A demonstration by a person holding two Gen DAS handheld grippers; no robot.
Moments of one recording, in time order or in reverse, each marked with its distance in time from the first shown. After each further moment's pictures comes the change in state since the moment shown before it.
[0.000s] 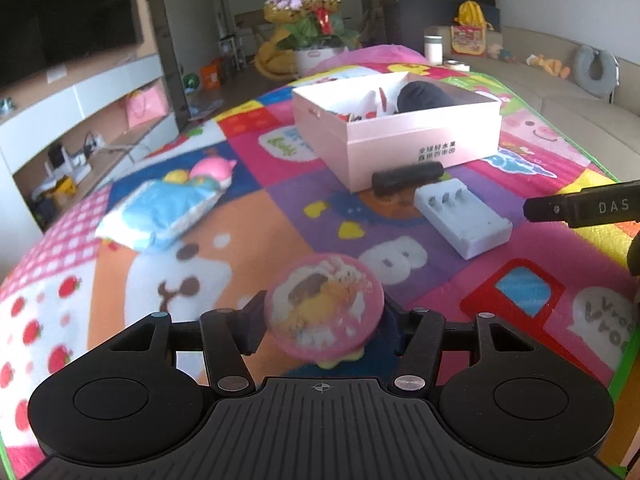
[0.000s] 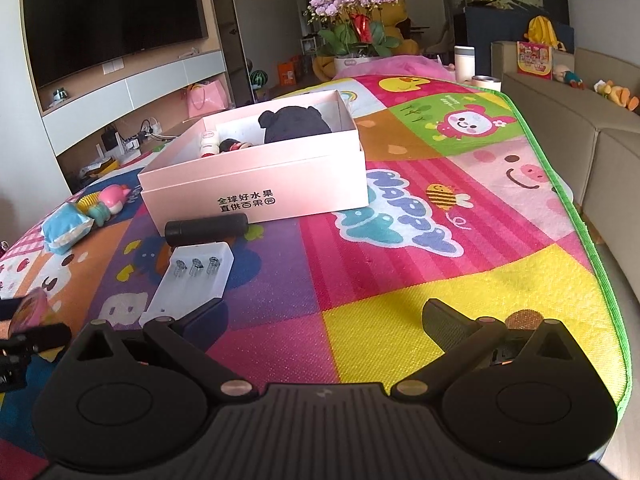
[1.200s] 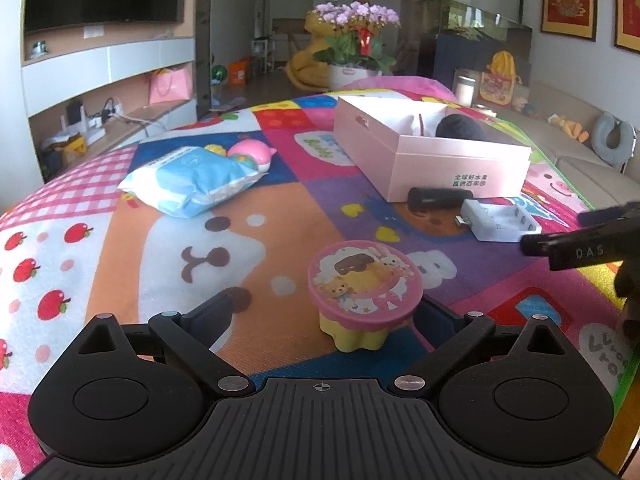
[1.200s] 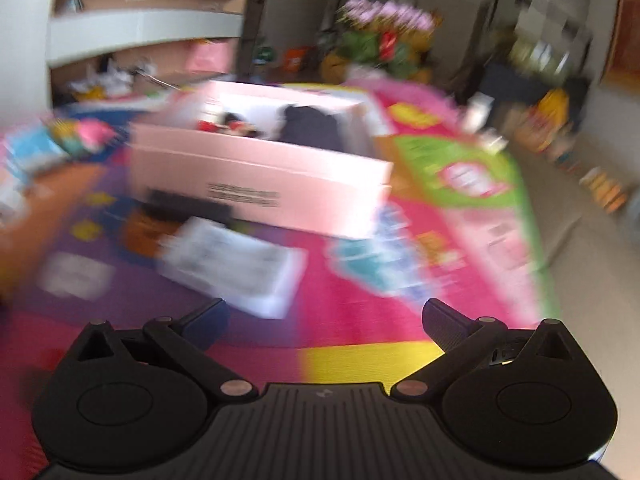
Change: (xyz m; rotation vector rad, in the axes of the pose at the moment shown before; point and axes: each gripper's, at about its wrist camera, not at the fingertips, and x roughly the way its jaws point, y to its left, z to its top) left arm -0.003 0.035 -0.019 -0.195 -0.062 -0.025; right arm 0.019 0.044 0.017 -0.260 0.034 -0.113
